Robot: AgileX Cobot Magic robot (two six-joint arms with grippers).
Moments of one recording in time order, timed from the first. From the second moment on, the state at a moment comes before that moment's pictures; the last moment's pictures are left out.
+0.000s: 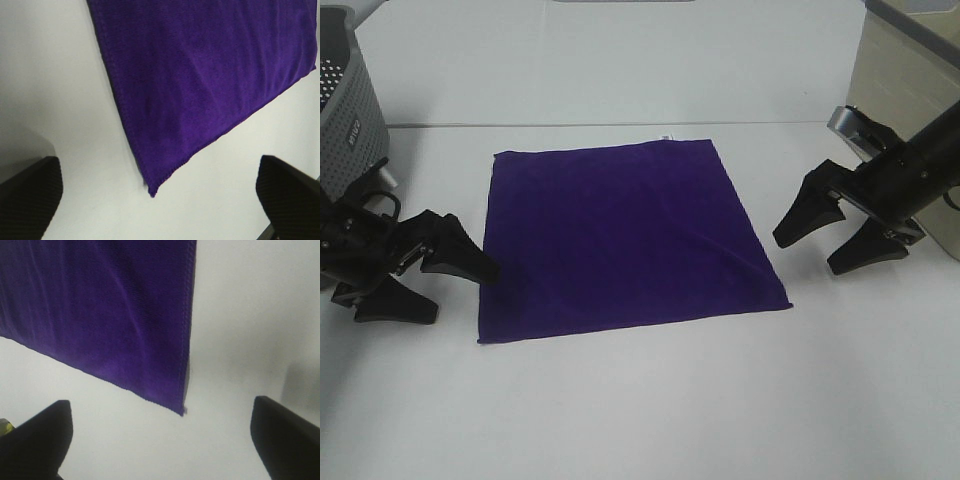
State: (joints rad) left arm 0.04 2.00 -0.90 -1.15 0.77 0.95; right arm -0.09 2.09 -1.24 0.71 0.99 -0.71
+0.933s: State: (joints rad) left arm 0.04 2.00 -0.91 -1.15 0.77 0.89; right arm -0.09 2.18 -1.30 0.75 1.01 -0.72
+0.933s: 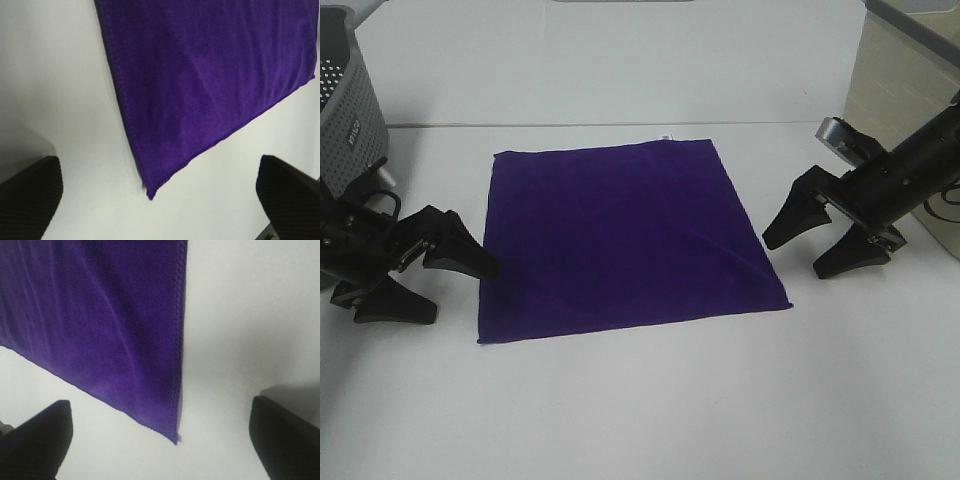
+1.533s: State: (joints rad) left arm 0.04 2.00 -0.92 -1.07 0.77 0.87; right arm -0.09 2.18 -1.30 0.73 0.99 -0.63
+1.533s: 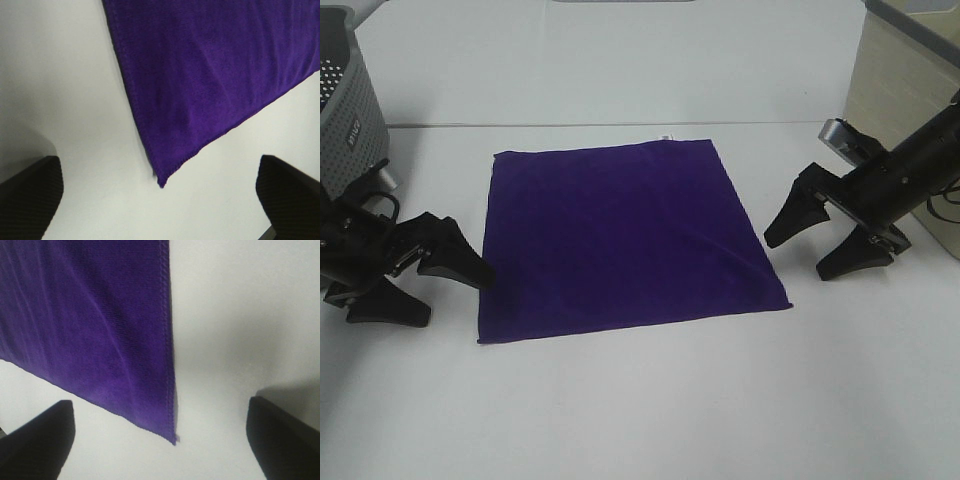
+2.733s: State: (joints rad) left arm -0.30 2.26 -1.35 -0.75 0.89 0.30; right arm 0.20 2.30 -1.47 0.57 1.01 -0.36
